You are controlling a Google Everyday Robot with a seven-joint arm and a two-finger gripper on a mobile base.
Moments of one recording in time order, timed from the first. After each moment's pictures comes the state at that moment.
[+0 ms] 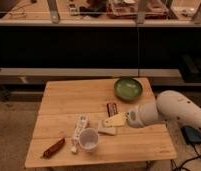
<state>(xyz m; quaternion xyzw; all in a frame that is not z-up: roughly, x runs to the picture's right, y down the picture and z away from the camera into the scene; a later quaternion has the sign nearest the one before) 0.058 0.151 0.621 0.12 -0.41 -0.63 0.65</state>
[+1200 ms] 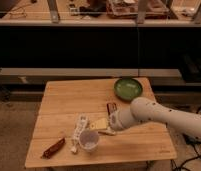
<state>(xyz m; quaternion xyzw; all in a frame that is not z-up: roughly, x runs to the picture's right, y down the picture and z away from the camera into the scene) 0.009 0.189 0.695 0.08 -0.43 -0.61 0.66</state>
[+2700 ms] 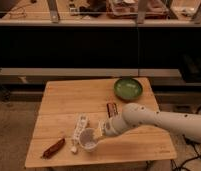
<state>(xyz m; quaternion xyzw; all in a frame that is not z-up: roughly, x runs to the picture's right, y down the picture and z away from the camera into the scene) -0.009 0.229 0.716 0.05 -0.45 -0.63 0.63</state>
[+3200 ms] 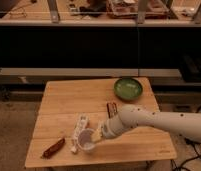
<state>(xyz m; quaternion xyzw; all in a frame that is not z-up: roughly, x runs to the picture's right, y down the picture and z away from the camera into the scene) -0.017 0.241 0.713 0.03 -0.45 -0.65 0.61</state>
